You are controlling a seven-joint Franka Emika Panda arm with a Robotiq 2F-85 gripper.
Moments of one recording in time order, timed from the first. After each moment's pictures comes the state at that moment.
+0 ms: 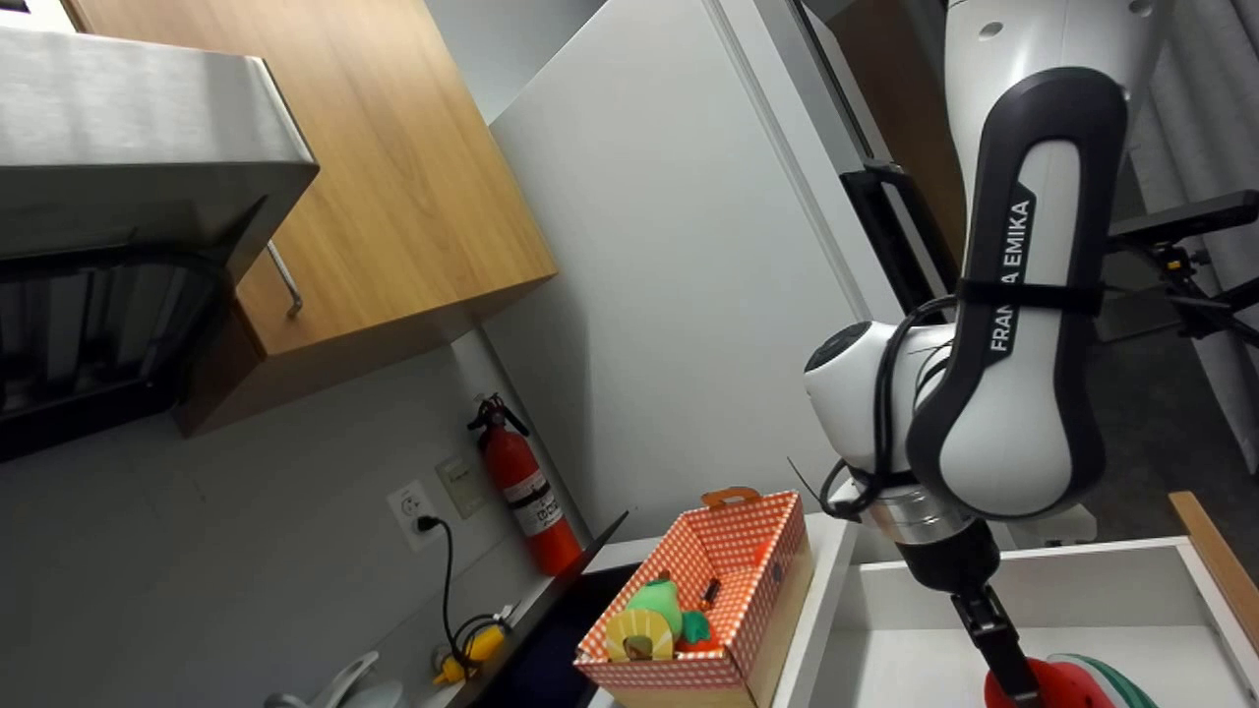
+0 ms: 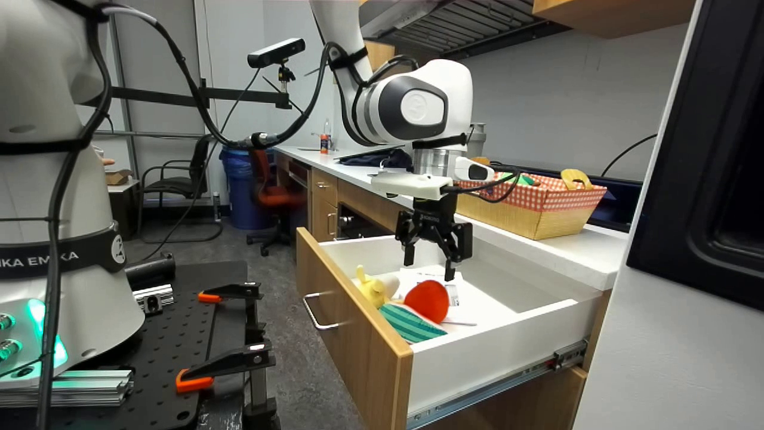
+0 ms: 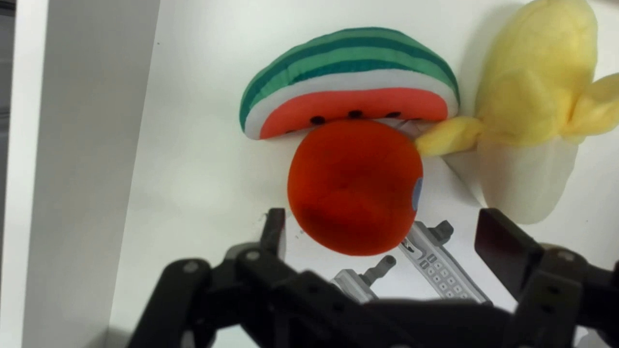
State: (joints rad) arm 0.02 0.32 -0.04 -2.34 -0.13 2.63 -0.28
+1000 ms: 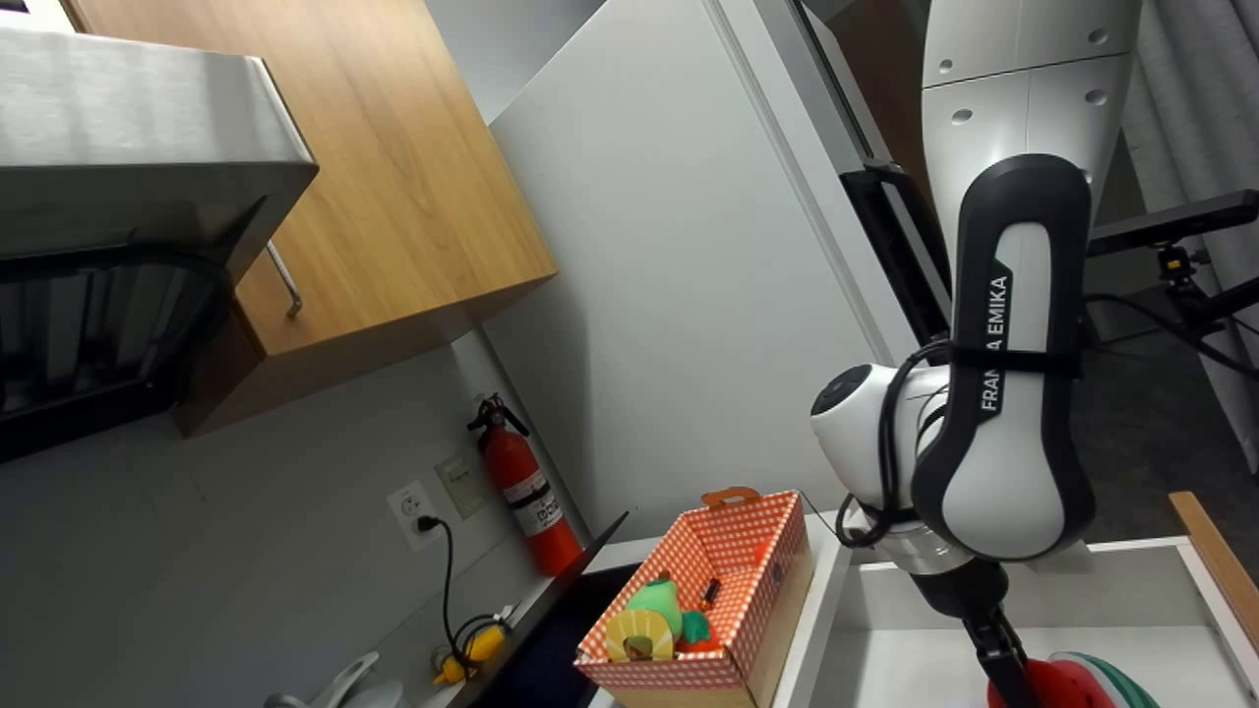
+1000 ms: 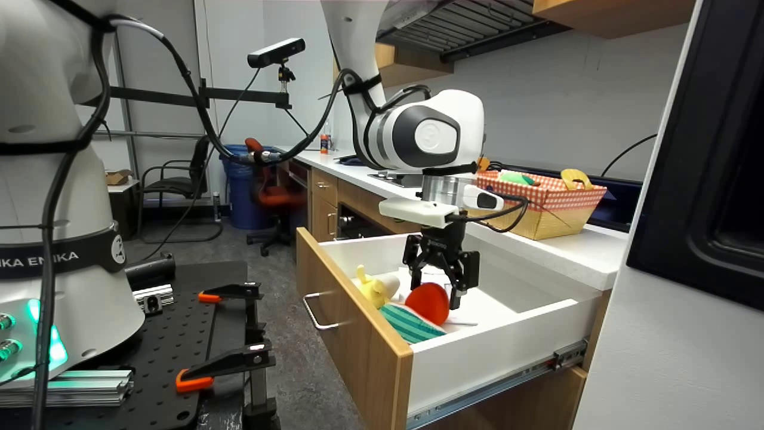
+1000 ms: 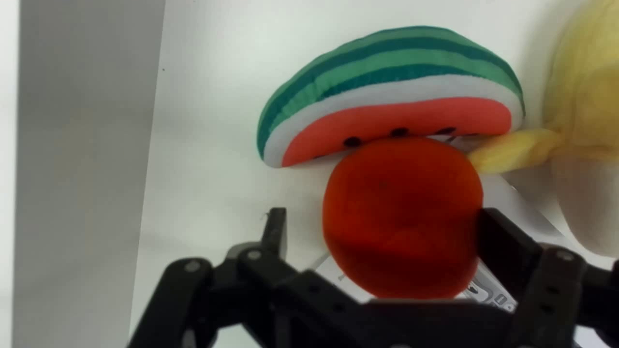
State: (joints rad) arm 0.02 0.45 -0.07 -2.27 -0.16 2.64 -0.21
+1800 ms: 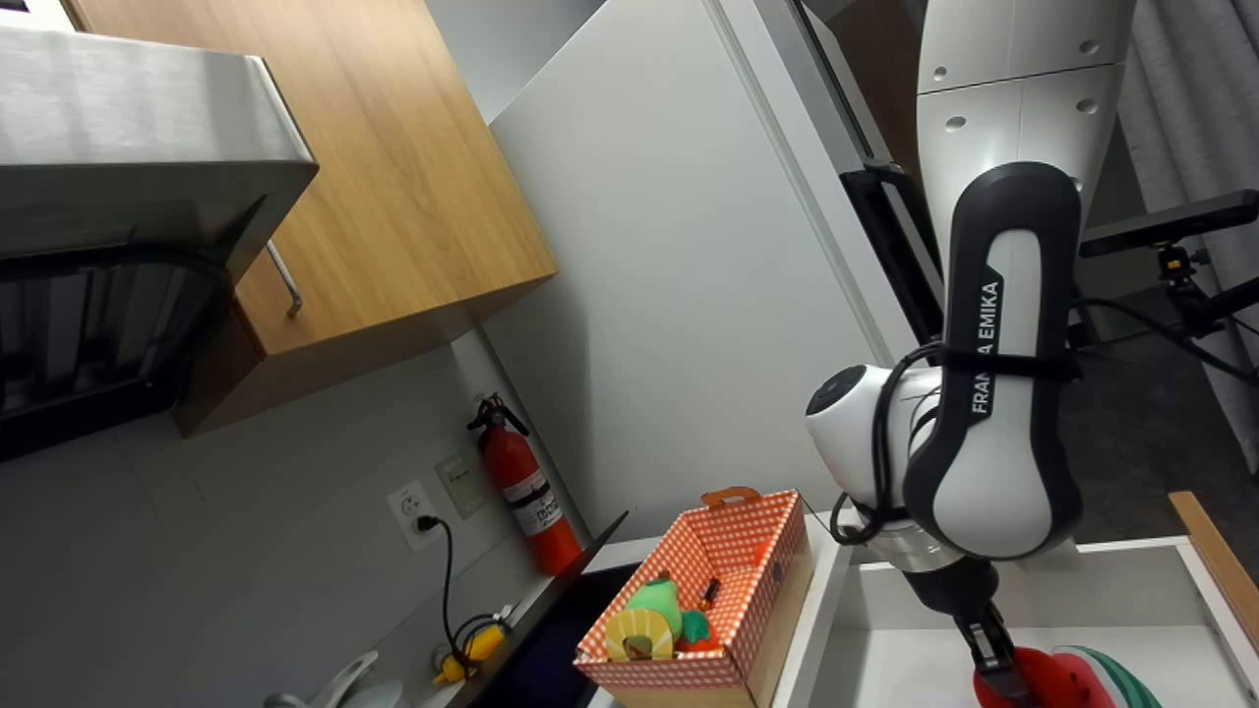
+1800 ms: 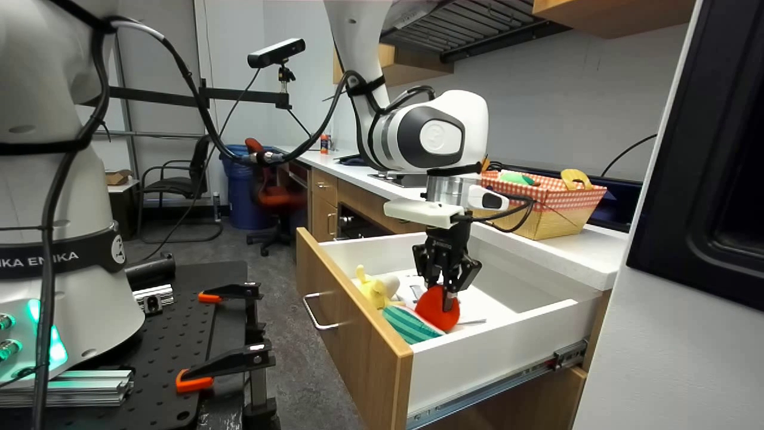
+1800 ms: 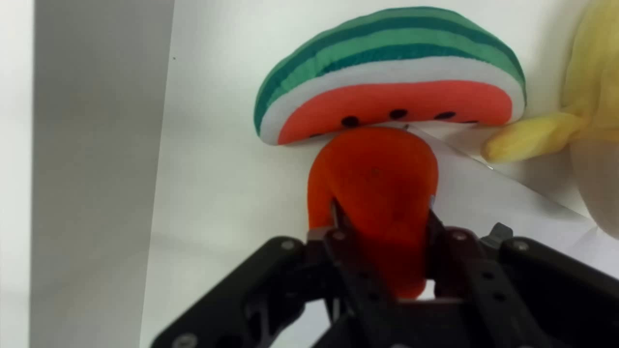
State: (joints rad) arm 0.02 0.46 -0.07 -2.24 -0.17 2.64 -0.20
